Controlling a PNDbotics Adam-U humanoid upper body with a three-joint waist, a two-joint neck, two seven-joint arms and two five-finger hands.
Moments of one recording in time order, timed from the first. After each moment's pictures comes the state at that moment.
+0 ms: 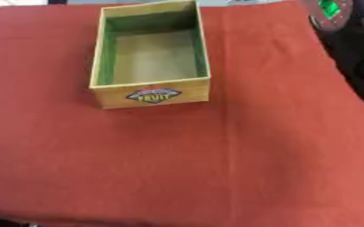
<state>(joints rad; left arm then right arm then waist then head) -0.47 0.27 0.11 -1.98 -0.13 -0.16 0.63 -1.27 -0.45 0.35 -1.19 0.92 0.15 0.50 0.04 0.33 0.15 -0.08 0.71</state>
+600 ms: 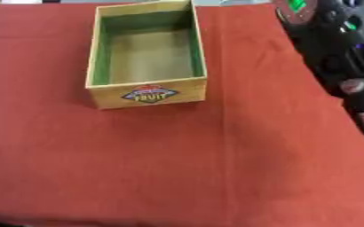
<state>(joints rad) -0.48 0.26 0.11 -1.98 -0.13 -0.16 0.62 -1.29 -0.35 0.34 -1.15 0.94 0.17 0.49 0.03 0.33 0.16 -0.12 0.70</state>
